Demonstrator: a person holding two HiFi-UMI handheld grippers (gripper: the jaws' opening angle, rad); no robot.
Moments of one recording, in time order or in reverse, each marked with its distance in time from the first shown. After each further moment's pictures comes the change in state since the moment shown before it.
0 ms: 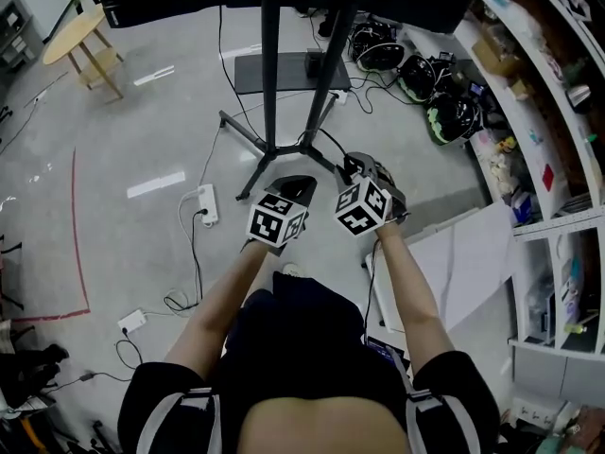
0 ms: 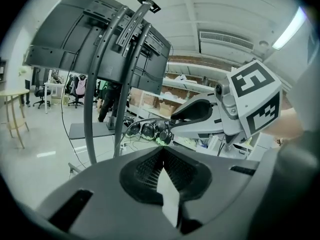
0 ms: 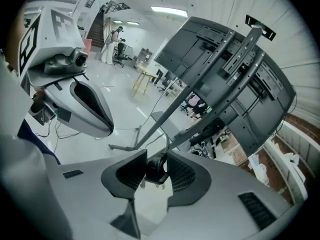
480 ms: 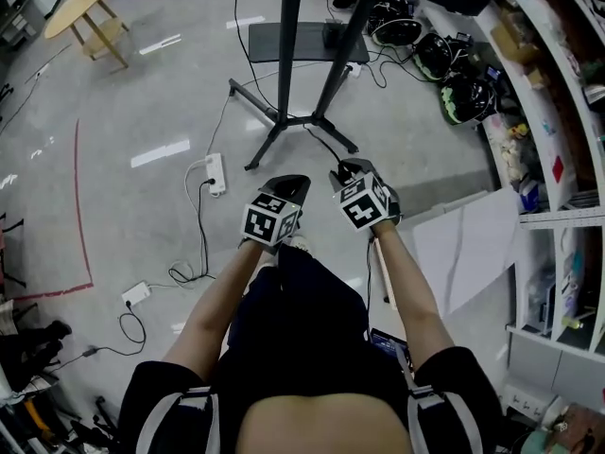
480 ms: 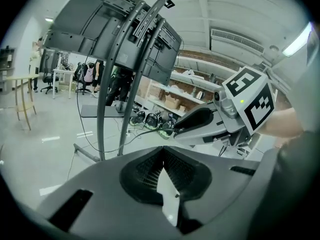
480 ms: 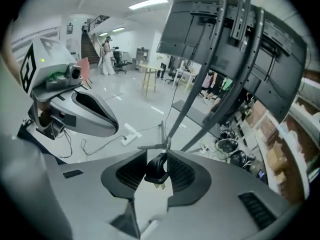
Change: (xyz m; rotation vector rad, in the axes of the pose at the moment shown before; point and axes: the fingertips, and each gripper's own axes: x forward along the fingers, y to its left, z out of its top) left arm -0.053 0.019 -0.069 -0.105 0.080 0.031; right arm 0.014 0.101 -0.005 0.221 0.058 0.266
